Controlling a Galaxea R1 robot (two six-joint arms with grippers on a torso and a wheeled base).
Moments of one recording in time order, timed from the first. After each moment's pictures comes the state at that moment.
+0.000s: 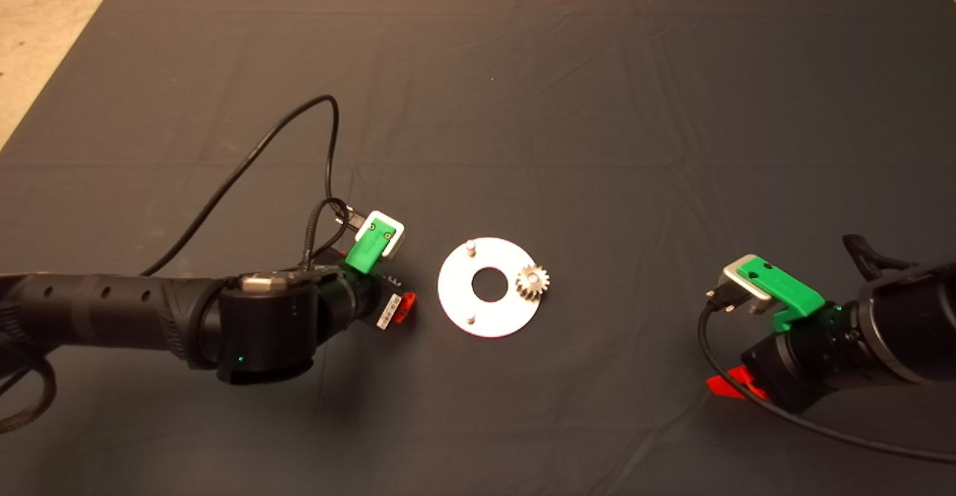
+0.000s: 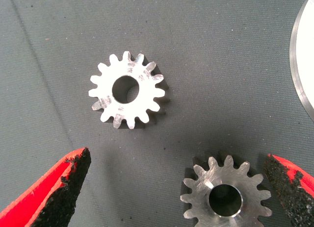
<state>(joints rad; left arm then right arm) -0.05 2.39 -0.70 1.24 1.53 -1.14 0.30 2.12 -0.40 -0.39 -1.53 1.30</state>
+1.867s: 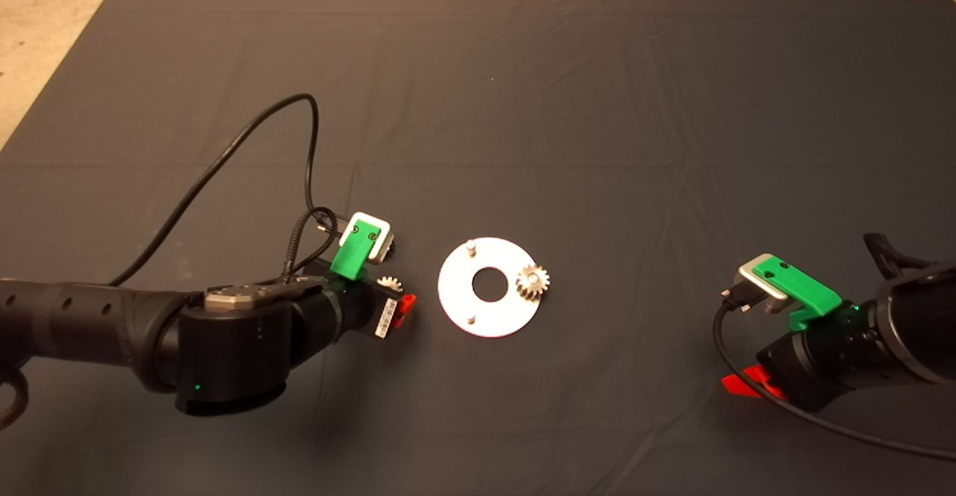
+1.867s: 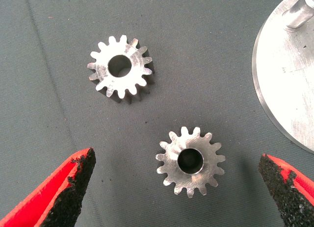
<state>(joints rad) -0.05 2.34 -0.60 1.24 1.52 -1.30 0.30 2.08 -0.40 -0.39 -1.53 1.26</state>
